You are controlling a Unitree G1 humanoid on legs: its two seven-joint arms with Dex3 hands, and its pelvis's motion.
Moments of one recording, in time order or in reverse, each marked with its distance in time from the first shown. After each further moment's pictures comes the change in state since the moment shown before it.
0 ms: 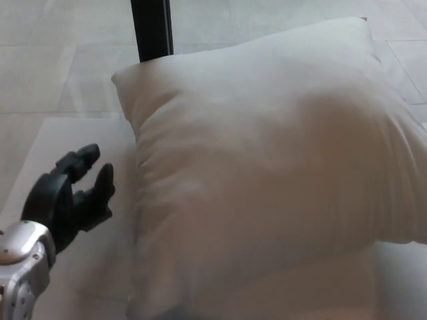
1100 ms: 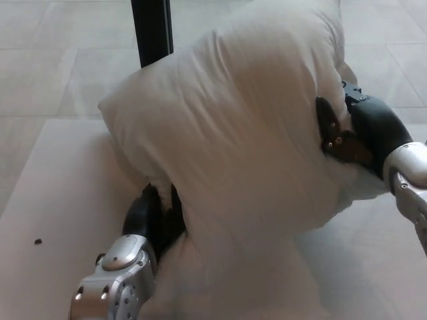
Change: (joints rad) left_arm -0.086 -0.376 -0.032 0.122 0.051 0.020 0.176; right_arm -0.170 0.127 0.382 -0.190 -0.201 0.087 -0.023
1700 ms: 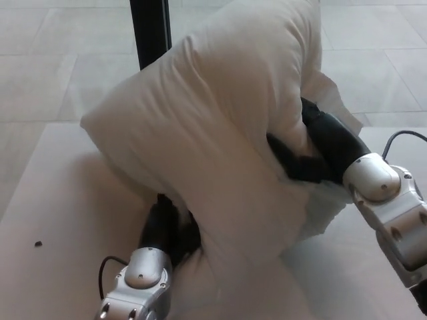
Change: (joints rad) left_arm 0.062 0.024 -0.192 0.006 0.154 -0.120 0.067; right_arm -0.011 0.041 0.176 0.043 -0.162 -0.006 -0.034
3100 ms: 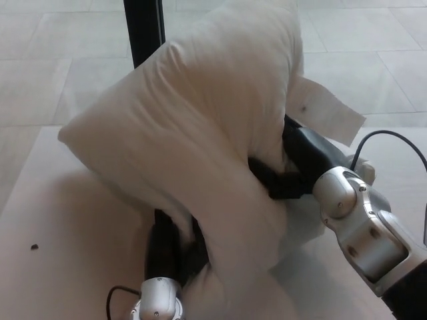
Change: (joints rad) left_arm 0.093 -0.072 -0.015 0.117 0.035 -0.340 0.131; right_arm -0.037 0.038 0.150 0.099 -0.234 -0.008 -0.085
